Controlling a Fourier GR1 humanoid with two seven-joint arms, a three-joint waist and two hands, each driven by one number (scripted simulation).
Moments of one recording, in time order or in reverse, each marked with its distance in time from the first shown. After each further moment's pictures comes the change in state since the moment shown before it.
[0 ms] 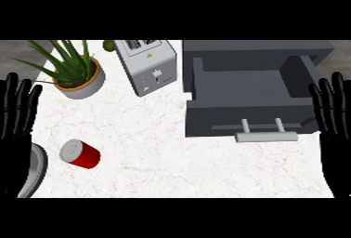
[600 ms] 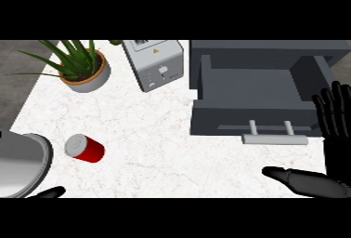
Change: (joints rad) left arm 0.267 -0.097 0.106 -0.133 -0.001 0.165 0.201; right arm 0.053 0.019 -0.064 0.029 -0.031 -0.049 0.159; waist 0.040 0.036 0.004
